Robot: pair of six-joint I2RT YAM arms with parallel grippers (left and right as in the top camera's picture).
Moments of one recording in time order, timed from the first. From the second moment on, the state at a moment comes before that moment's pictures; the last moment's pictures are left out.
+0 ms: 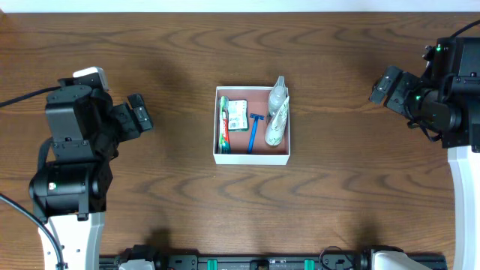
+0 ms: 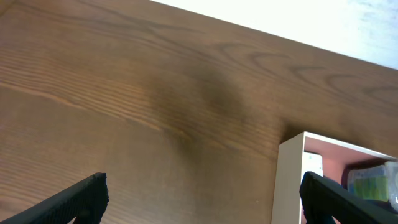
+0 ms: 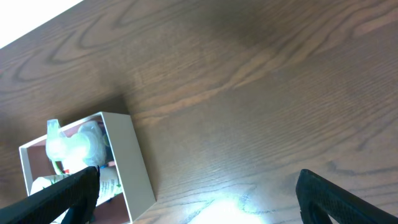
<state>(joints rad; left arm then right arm) 0.06 1.03 1.20 -0.85 -0.03 -0.22 -0.03 1.35 1.60 -1.22 0.00 0.45</state>
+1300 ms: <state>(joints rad) 0.06 1.06 1.20 -0.87 -0.03 -0.22 -0.05 0.36 0.47 -0.58 0.10 -0.22</state>
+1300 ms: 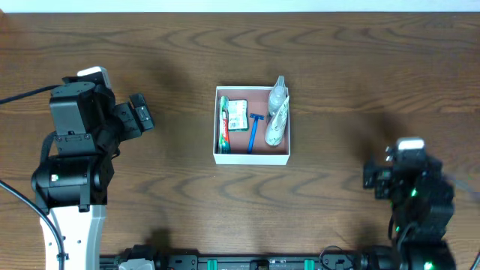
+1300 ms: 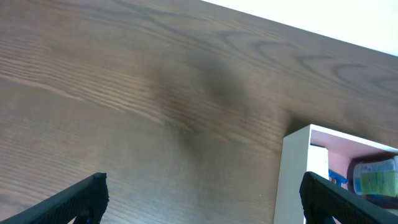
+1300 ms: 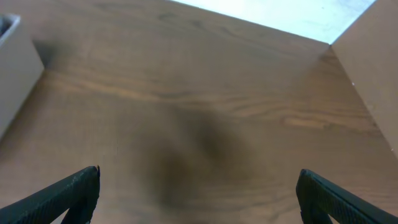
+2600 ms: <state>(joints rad) 0.06 1.06 1.20 -0.87 -0.03 -0.22 -0.05 0.01 0.15 -0.55 0.10 -0.19</state>
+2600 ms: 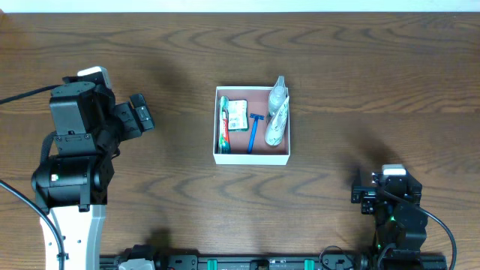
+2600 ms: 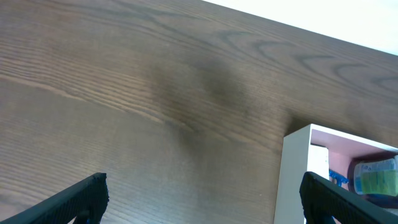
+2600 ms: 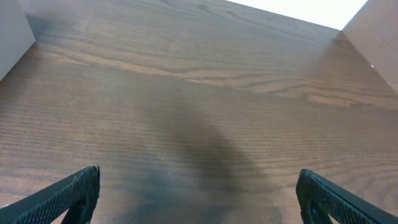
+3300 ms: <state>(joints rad) 0.06 0.86 1.10 -0.86 -0.05 -0.20 -0.05 0.01 0.15 -0.55 0.10 -0.18</state>
